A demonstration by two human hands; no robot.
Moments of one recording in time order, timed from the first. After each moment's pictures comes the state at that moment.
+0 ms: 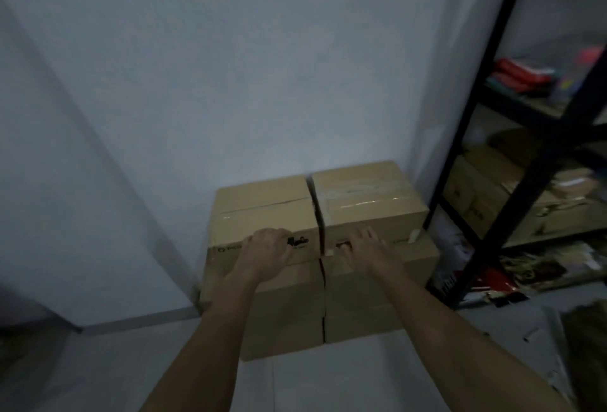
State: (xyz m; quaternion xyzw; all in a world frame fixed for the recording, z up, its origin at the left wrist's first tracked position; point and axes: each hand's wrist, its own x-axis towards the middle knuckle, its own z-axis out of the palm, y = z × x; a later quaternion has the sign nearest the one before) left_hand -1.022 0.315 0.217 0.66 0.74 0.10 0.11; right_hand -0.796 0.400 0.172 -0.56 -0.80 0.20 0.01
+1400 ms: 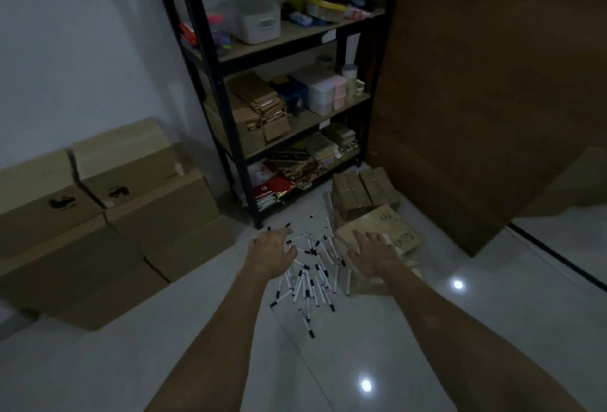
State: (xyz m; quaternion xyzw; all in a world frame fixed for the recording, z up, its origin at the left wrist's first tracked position) left_hand -0.391 0.039 0.237 0.78 0.58 -0.01 0.25; right_hand -0.151 0.000 0.187 -0.77 -0.57 0.26 -0.05
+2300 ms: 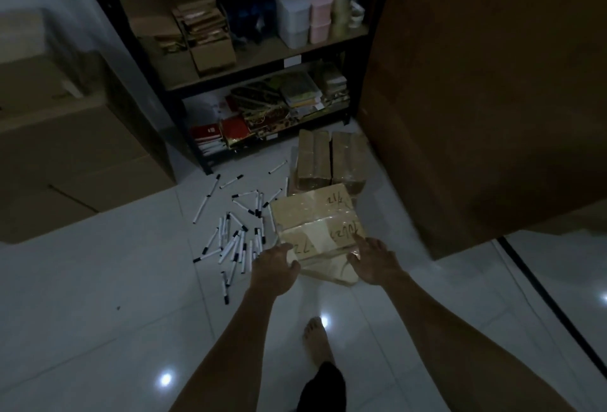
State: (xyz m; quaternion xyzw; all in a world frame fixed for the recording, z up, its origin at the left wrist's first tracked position) left_hand -0.041 0.065 0.042 0.66 0.68 0.01 0.32; right_hand 0.193 0.079 0.045 -0.71 -0.63 0.30 -0.13
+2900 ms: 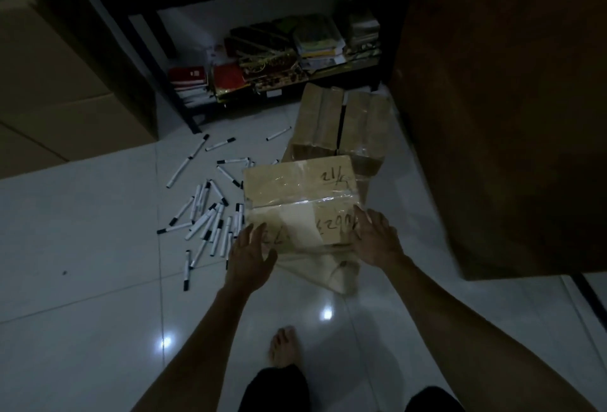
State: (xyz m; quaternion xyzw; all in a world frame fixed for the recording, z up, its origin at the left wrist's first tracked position) left_hand 0.027 0.105 -0.205 0.60 0.76 0.06 0.26; right_hand 0.295 0.186 -0.210 -0.65 -0.70 0.29 -0.07
